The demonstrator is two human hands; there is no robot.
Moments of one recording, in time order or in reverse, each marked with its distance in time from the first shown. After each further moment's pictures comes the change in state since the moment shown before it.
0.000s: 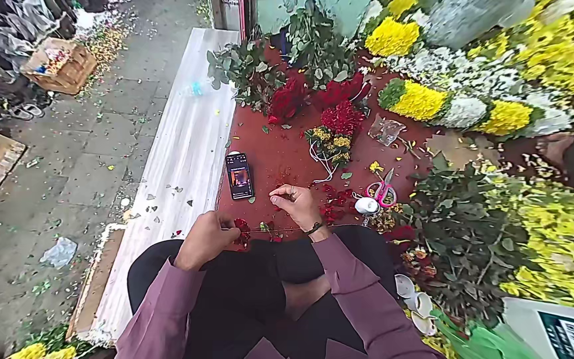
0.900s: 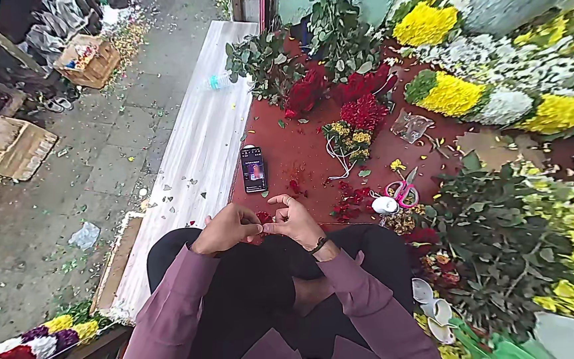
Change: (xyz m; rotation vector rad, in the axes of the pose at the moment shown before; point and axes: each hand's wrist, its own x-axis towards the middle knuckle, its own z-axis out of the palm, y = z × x) left_hand 0.001 0.004 0.002 -0.276 -0.212 0.131; right_hand -0.039 -0.027 0.040 0.091 -0.272 0.281
